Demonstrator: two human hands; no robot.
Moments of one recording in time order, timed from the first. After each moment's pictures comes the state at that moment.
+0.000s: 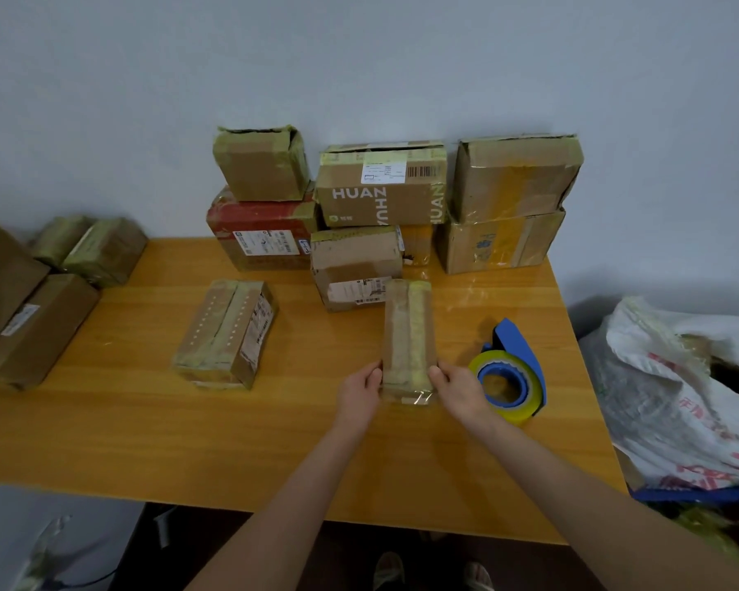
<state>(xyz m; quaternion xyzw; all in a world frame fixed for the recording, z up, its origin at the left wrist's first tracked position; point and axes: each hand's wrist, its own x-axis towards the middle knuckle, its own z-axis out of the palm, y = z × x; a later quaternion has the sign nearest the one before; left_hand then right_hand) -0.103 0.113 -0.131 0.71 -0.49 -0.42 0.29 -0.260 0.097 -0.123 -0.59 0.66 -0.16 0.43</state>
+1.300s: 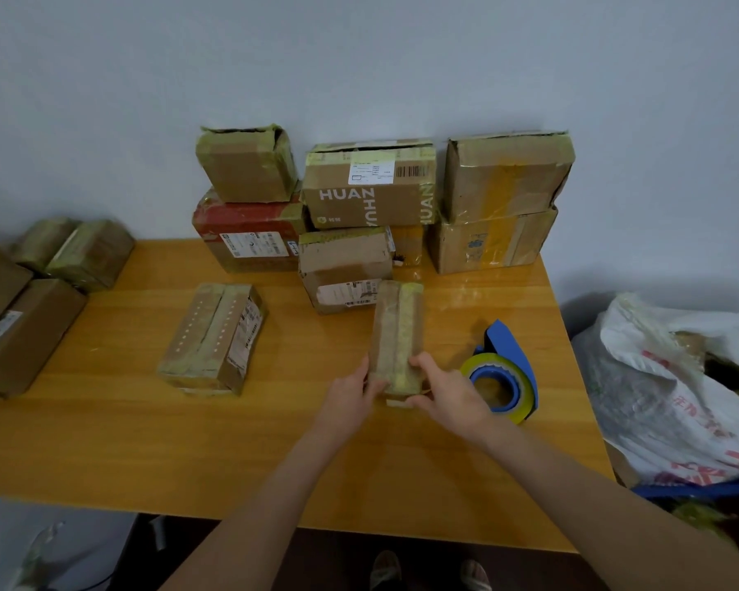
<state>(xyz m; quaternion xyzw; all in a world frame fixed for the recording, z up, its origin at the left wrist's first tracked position) -0.090 0.096 -0.141 0.67 -0.65 -0.32 0.14 -0.276 0.087 -0.139 -0.76 0.56 -0.10 0.33</state>
